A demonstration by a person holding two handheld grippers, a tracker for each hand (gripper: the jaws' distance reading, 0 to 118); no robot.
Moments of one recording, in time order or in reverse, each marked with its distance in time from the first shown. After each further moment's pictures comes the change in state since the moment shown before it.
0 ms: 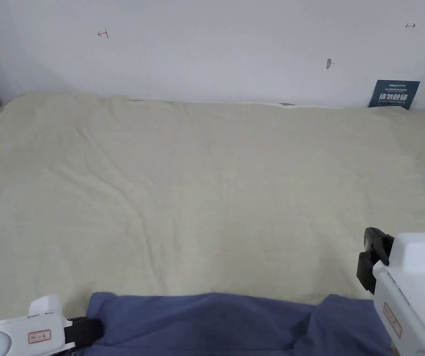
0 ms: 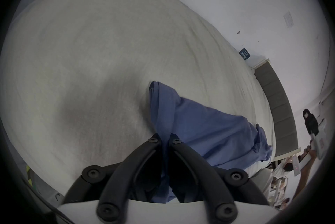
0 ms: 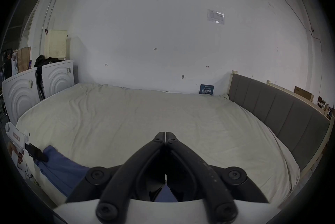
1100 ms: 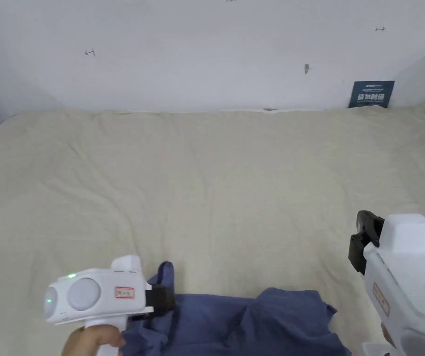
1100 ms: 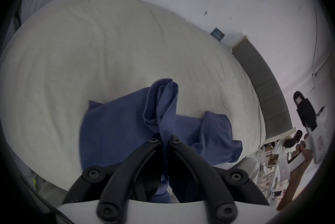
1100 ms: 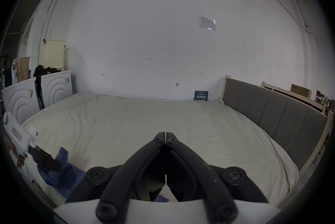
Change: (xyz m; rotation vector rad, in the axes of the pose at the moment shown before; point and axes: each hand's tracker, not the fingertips) left arm 0.193 -0.006 -0.015 -0.122 -0.098 -0.170; right arm 0.046 0.000 0.026 0.065 -0.019 -0.043
